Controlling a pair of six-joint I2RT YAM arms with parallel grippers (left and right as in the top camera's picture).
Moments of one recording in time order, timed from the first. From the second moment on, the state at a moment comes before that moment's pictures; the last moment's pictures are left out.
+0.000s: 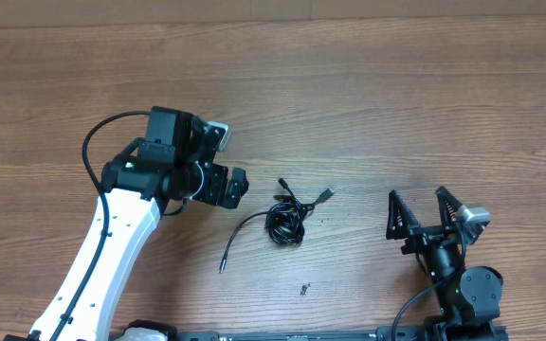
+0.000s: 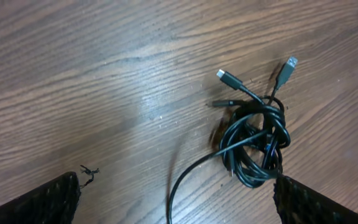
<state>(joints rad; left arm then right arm) -0.22 1.36 1.09 -0.87 0.31 0.03 0.10 0.01 0.02 -0.03 -0.09 0.33</state>
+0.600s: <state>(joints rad) -0.35 1.39 1.09 -0.82 0.28 -0.03 0.10 0.01 0.02 -0.03 -0.09 0.33</state>
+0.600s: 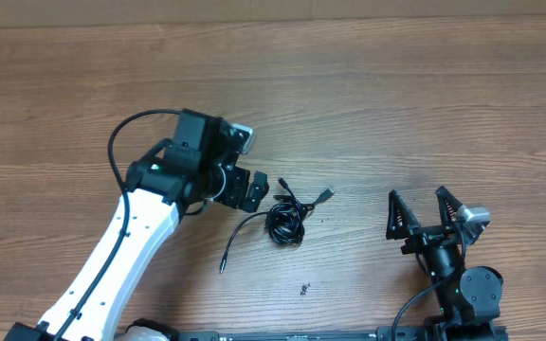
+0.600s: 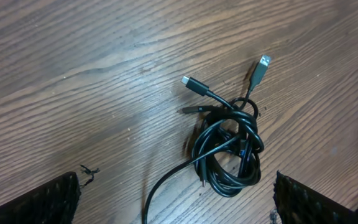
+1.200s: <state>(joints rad) -0.47 1.64 1.09 -0.82 0.25 -0.08 0.10 0.01 0.02 -0.03 -0.09 0.33</state>
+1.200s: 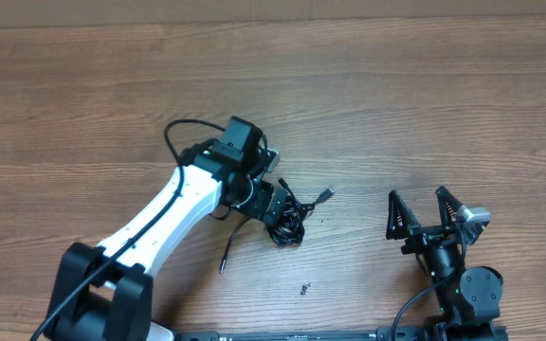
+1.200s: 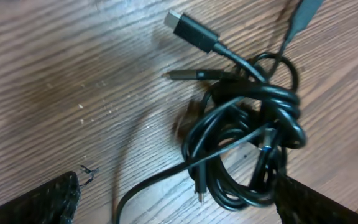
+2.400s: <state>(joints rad) -0.54 1.69 1.07 -0.84 0.19 -0.21 0.10 0.01 0.02 -0.03 -0.09 0.33</state>
